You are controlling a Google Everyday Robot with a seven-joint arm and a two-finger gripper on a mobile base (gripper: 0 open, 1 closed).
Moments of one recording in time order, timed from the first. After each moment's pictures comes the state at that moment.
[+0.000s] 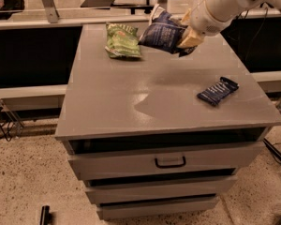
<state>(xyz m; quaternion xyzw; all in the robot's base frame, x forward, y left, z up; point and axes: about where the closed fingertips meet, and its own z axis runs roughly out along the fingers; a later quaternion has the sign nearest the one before) 0.673 -0.132 0.953 -0.69 0.64 -0.10 0.33</state>
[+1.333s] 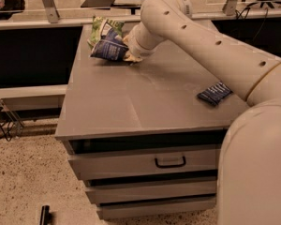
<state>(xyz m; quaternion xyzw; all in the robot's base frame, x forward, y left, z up) 0.766 0.029 0.832 -0.75 0.57 -0.07 0.34</state>
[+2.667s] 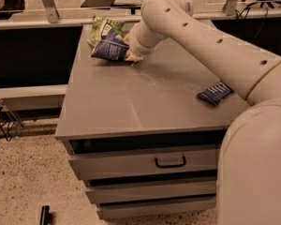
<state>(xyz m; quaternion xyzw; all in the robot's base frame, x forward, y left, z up) 0.766 0.029 0.837 -0.75 0.57 -0.07 0.34</state>
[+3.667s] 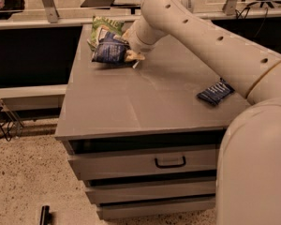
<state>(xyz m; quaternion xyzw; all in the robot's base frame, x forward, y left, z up) 0.766 0.029 0.844 -0.75 0.57 -0.07 0.34</state>
